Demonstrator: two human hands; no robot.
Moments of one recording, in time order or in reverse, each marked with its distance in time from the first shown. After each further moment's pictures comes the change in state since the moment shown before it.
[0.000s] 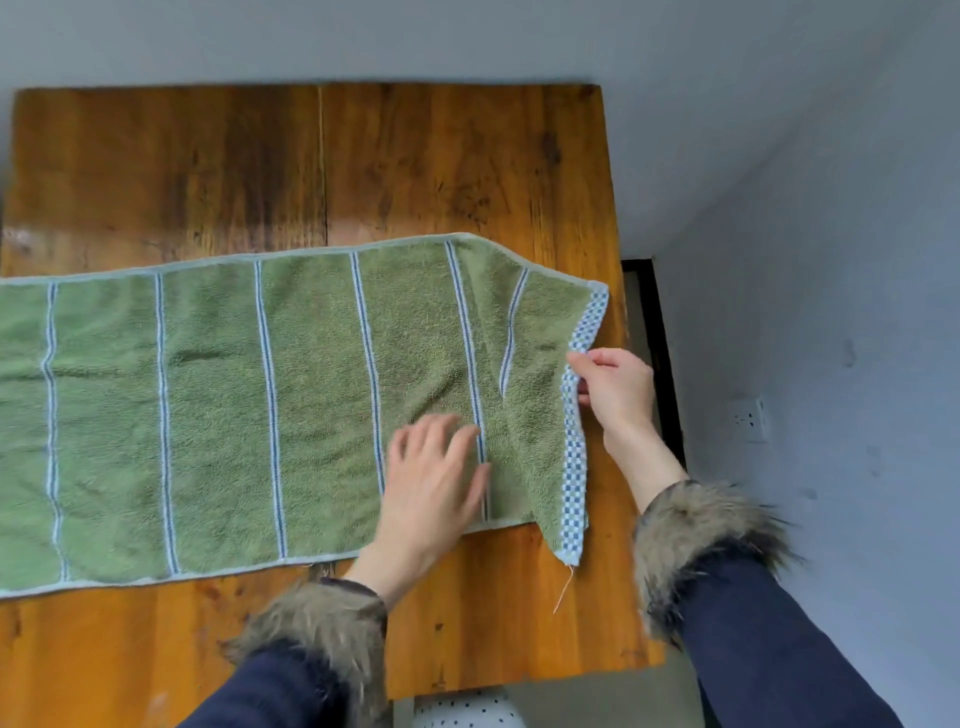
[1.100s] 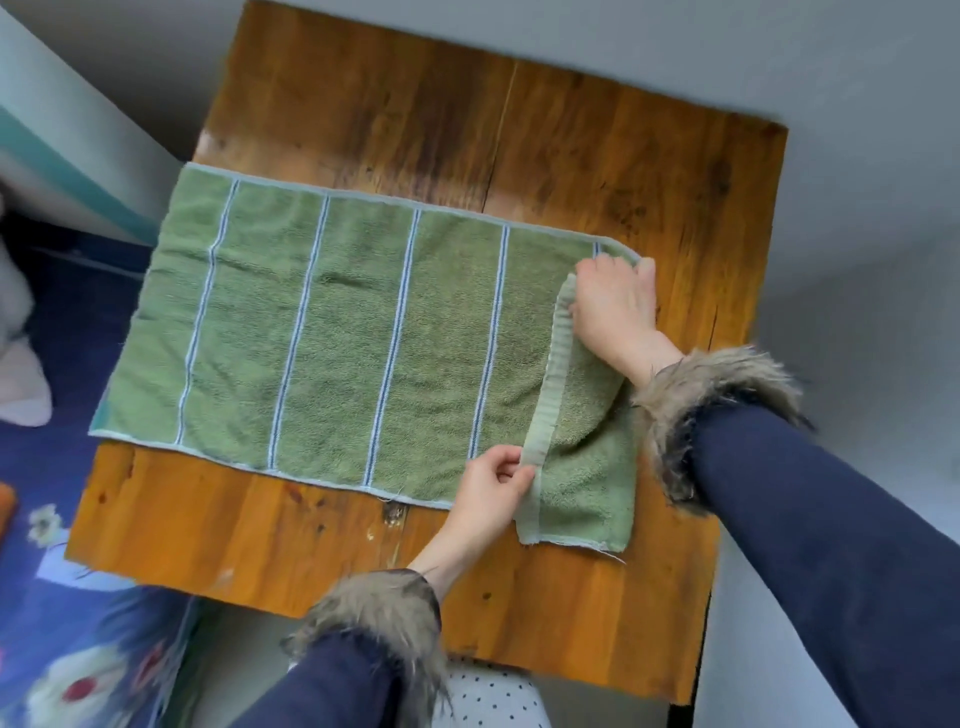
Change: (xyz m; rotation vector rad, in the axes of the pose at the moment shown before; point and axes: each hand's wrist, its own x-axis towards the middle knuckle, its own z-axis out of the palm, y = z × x) left_hand -0.032 -0.003 -0.016 -1.244 -0.112 -0.796; right_hand -0.004 -0.088 0.114 -1.289 -0.088 -1.045
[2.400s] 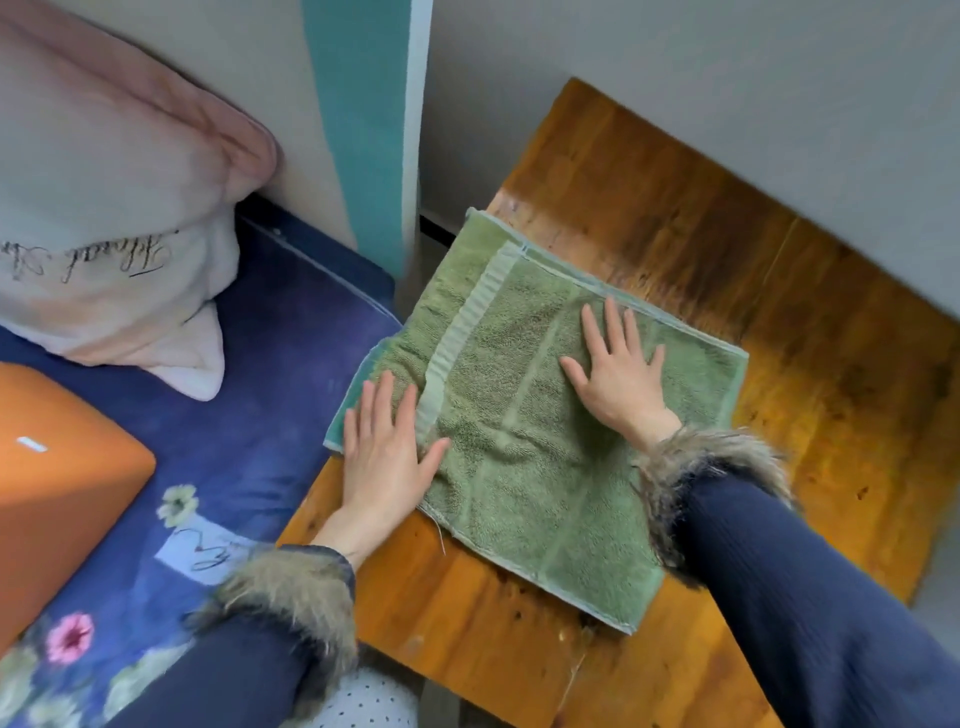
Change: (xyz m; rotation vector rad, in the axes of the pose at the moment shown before) left_hand 0.026 -0.040 -0.336 0.788 0.477 0.113; right_hand 0.071 -0.250 0.002 0.055 -0.288 -0.139
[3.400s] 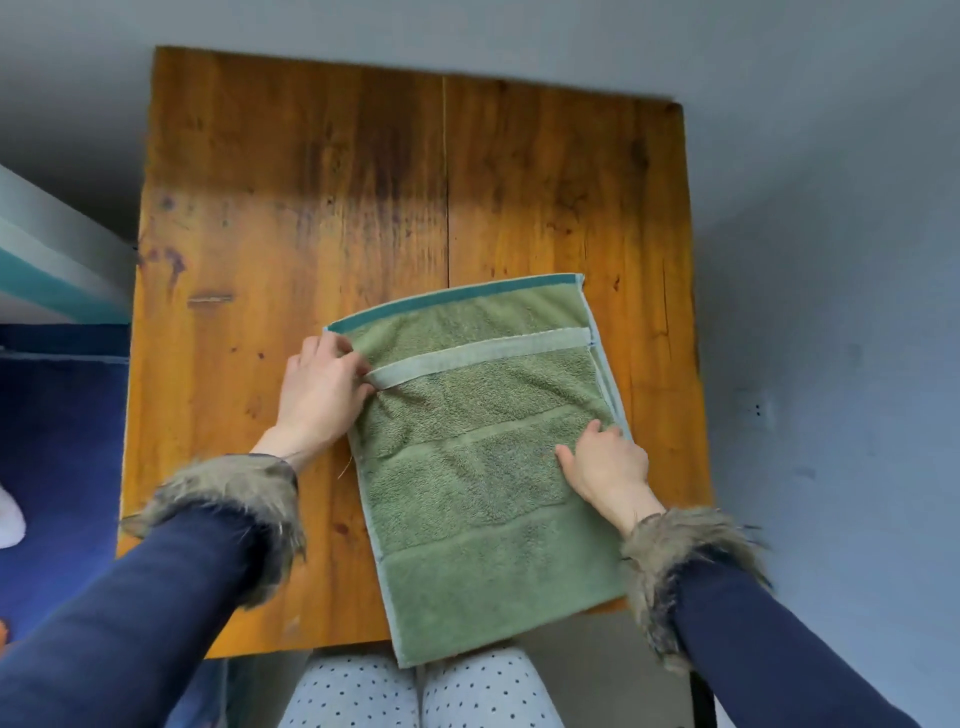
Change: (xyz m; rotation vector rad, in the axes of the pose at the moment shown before) left_hand 0.017 0.161 0.038 0.340 -0.094 0.587; right_hand -0.235 0.151 0.079 0.134 -0.357 0.684
